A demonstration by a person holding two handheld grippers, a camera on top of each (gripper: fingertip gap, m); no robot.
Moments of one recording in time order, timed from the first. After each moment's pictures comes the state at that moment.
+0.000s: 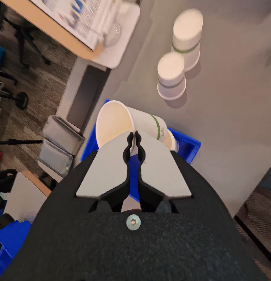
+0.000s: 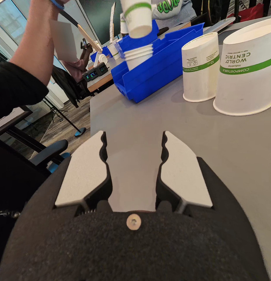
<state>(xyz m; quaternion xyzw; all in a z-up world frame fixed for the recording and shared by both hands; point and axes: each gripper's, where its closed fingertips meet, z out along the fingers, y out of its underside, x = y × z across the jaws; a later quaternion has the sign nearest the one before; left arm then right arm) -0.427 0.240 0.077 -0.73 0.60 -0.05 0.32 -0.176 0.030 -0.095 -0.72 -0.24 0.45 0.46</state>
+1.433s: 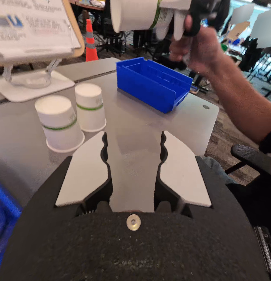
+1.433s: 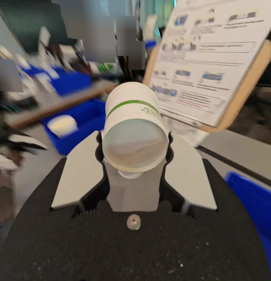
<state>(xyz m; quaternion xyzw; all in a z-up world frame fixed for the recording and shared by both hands) -0.296 0.066 -0.025 -0.70 0.39 -0.40 0.46 -0.057 0.164 0.074 -0.74 -0.20 0.24 0.59</state>
